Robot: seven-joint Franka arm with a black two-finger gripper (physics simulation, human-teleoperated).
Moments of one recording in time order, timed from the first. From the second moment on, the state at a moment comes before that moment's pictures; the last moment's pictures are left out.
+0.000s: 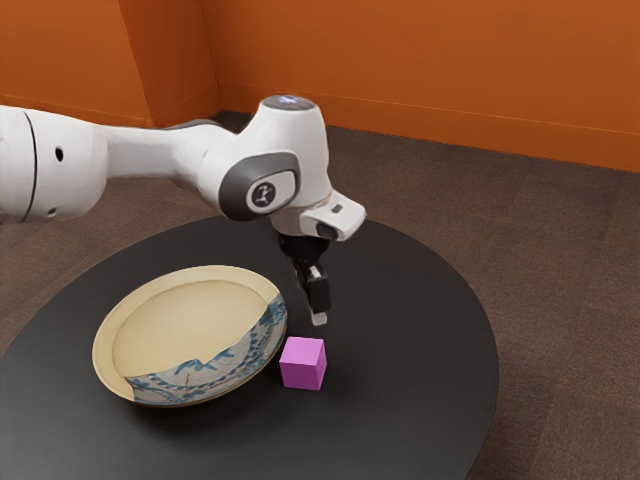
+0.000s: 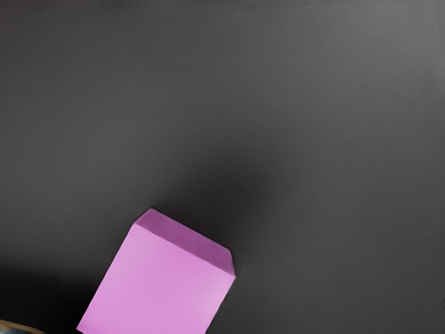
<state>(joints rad) -0.08 0.19 -0.27 -1.88 0.04 2.02 0.42</state>
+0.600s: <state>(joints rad) -0.02 0.30 -0.31 -2.02 0.20 2.27 0.71</state>
